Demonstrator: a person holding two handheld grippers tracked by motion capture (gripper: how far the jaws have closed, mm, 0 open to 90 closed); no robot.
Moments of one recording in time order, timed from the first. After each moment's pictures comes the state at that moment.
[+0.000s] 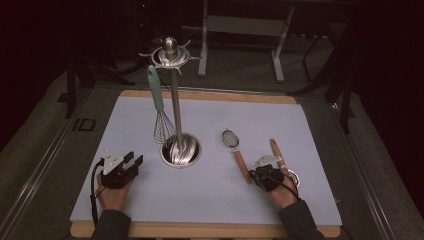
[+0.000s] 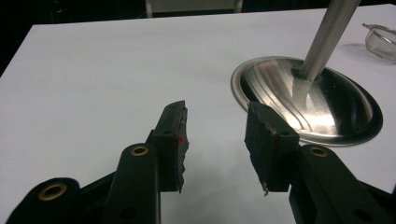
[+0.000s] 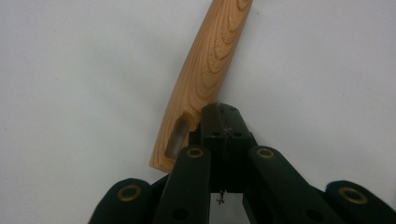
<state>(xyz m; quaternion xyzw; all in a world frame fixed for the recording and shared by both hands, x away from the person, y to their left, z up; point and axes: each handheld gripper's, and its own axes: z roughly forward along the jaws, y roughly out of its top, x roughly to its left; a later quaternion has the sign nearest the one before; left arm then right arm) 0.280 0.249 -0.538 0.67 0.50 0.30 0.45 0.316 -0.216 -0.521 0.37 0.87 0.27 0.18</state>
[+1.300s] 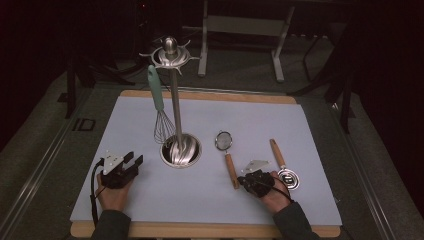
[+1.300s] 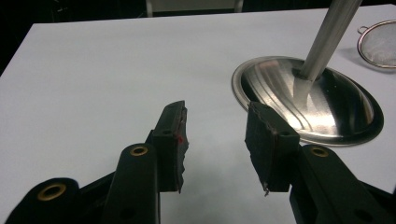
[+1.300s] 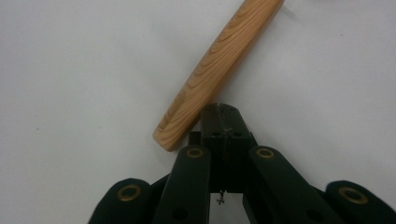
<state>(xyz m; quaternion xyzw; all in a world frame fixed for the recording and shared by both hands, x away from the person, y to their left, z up) 0.280 0.249 -0.538 0.67 0.51 0.30 0.45 0.302 -0.190 -0.521 0.31 0.90 0.29 0.14</state>
